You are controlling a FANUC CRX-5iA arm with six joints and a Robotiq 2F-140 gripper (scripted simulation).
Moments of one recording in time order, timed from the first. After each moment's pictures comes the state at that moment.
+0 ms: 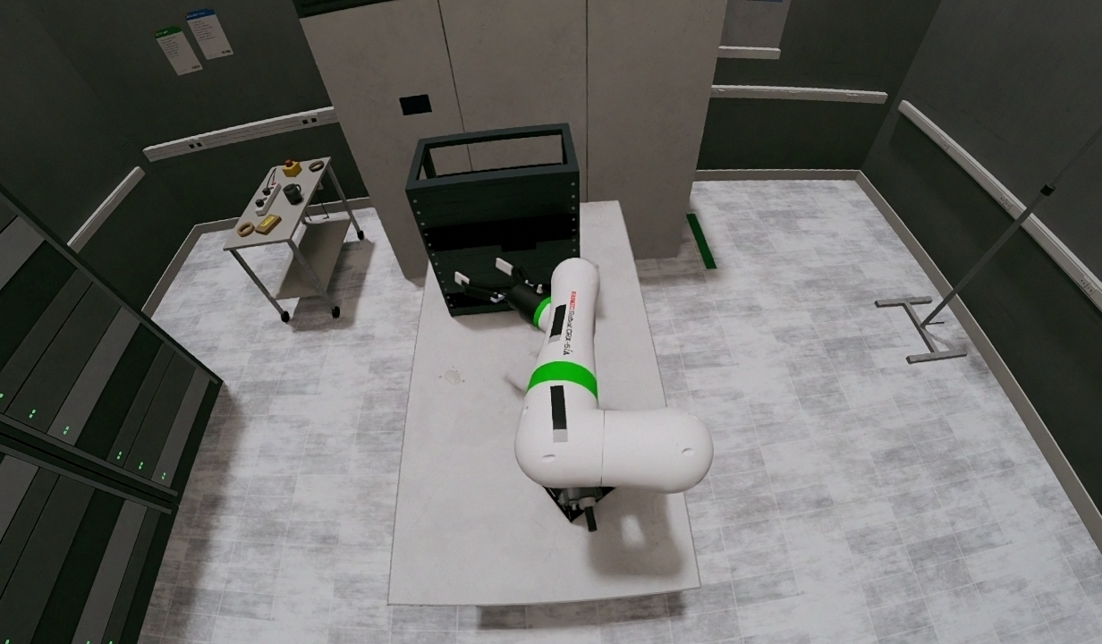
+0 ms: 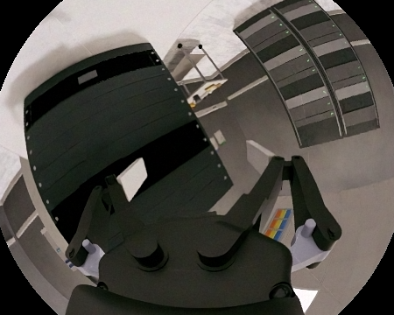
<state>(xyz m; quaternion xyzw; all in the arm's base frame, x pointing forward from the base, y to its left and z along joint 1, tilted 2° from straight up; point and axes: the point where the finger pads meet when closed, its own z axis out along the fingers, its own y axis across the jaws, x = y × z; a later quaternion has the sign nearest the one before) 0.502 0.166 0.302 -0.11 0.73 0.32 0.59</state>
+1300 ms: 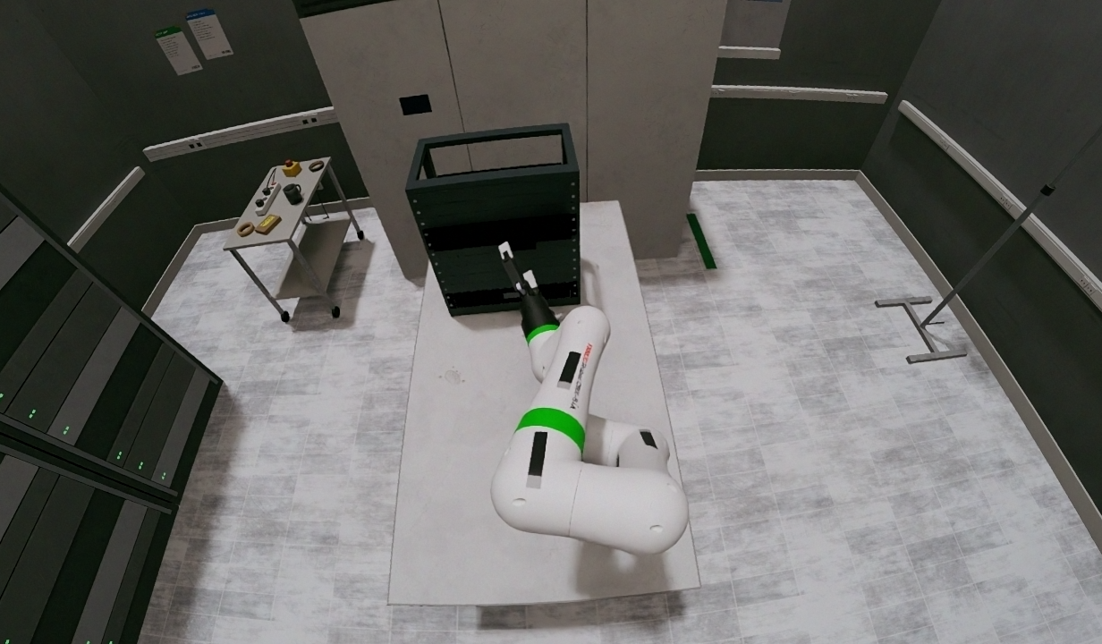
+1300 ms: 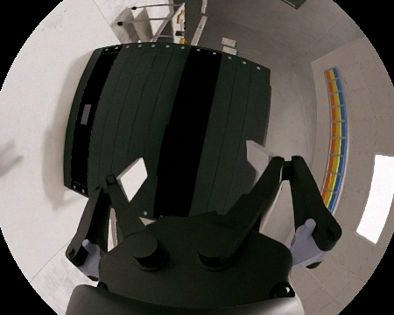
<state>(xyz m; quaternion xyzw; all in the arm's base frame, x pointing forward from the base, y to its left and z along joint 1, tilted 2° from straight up) 0.513 0.058 0.301 0.35 0.60 0.45 0.57</state>
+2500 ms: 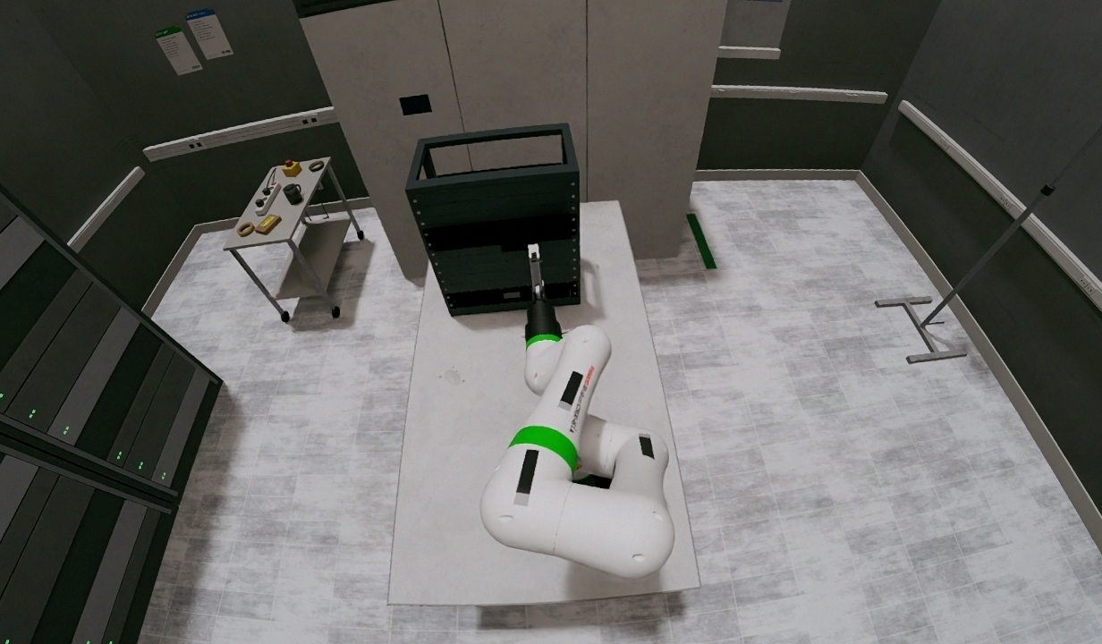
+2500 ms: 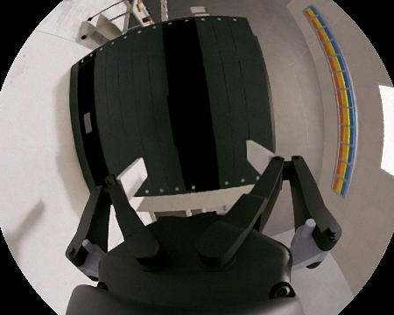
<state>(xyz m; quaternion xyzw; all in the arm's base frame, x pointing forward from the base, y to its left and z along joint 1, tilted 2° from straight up) 0.501 0.005 0.280 0.51 0.48 0.49 0.53</state>
